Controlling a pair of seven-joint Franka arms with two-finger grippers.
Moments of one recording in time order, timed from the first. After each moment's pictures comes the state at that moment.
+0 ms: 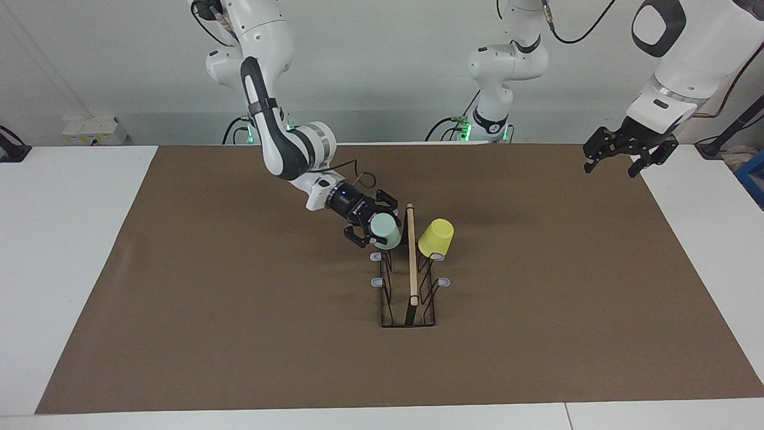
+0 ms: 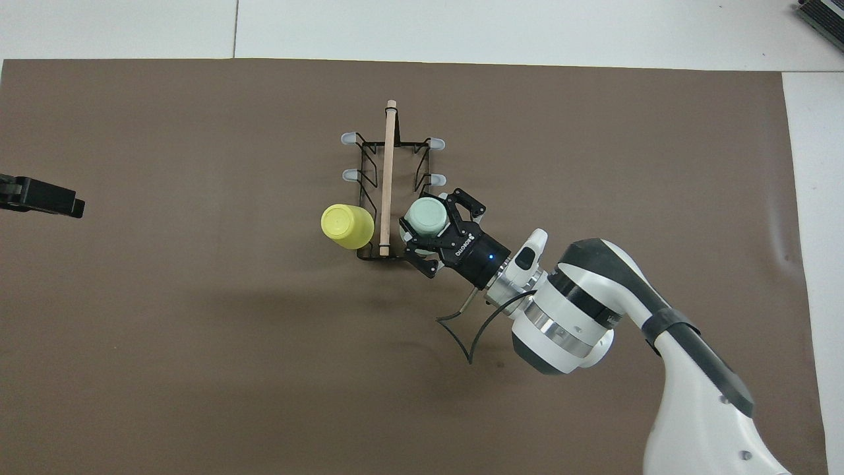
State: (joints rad) left arm -0.02 0.01 0.04 -1.59 -0.05 1.61 0.21; right arm 0.34 0.26 0.16 -2.15 2.59 2.35 -2.65
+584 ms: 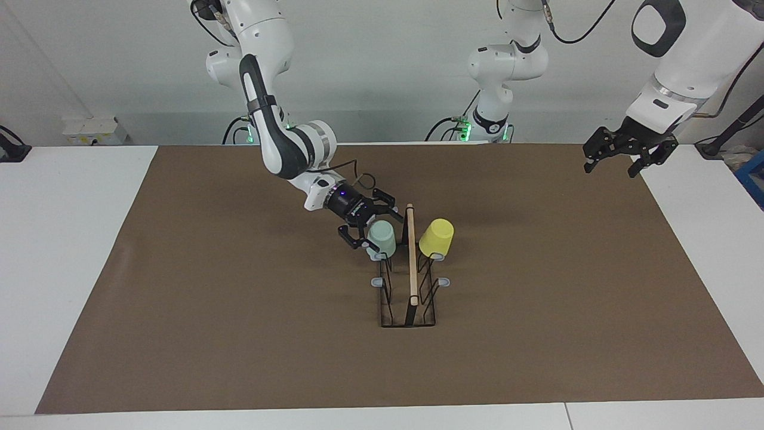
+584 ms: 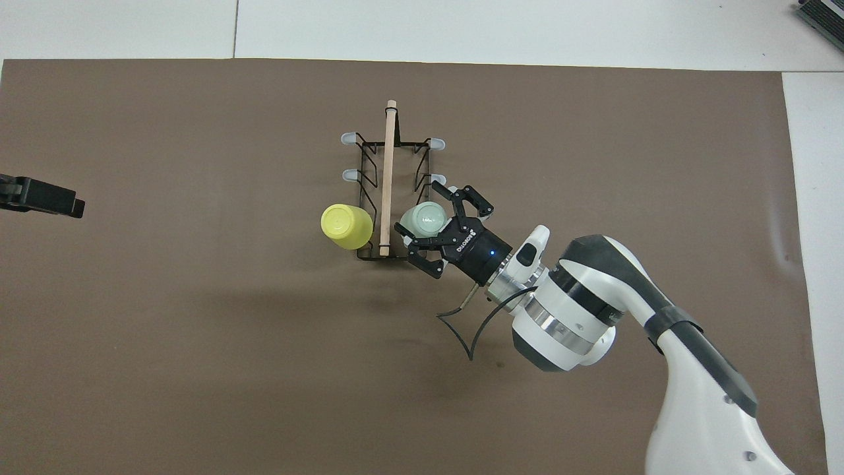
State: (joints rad) left arm -0.02 0.01 0.04 -1.59 -0.05 1.61 0.21; right arm 0.34 0.26 0.16 -2.09 2.57 2.46 -2.66
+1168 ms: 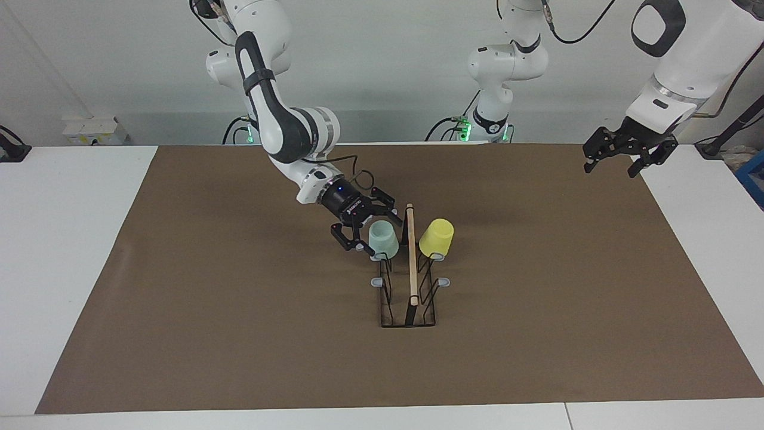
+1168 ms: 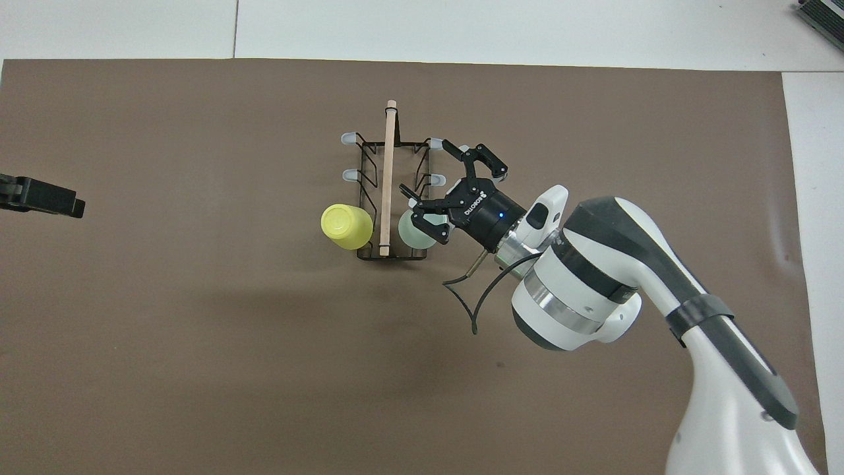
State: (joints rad) left arm -0.02 0.01 0.04 -1.59 -0.05 1.61 0.21; right arm 0.34 0.25 0.15 -1.93 2.37 2.64 -2.53
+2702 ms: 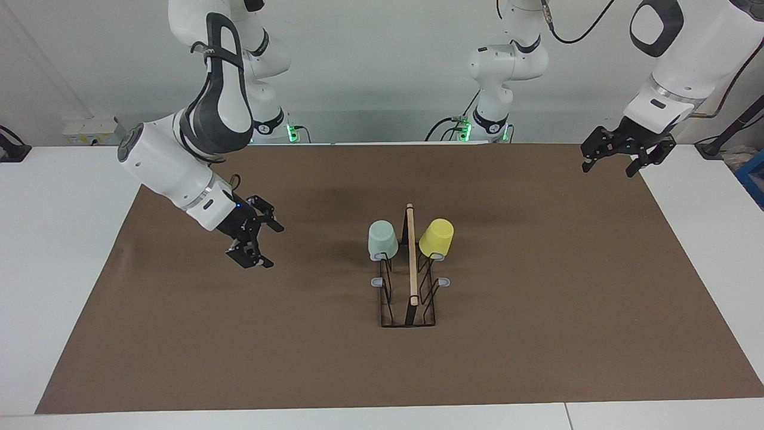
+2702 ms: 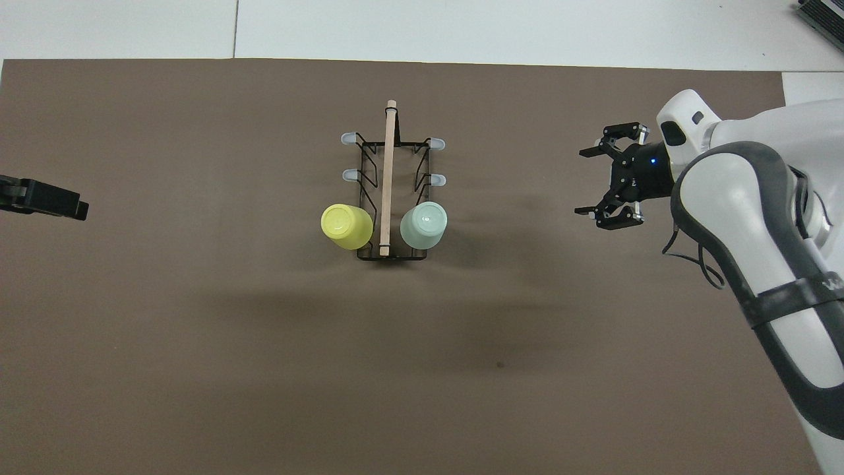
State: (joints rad) left arm -0.02 0.01 0.03 -1.59 -0.05 1.60 0.21; right arm 0.34 0.23 -0.31 -1.81 0.64 2.07 -1.67
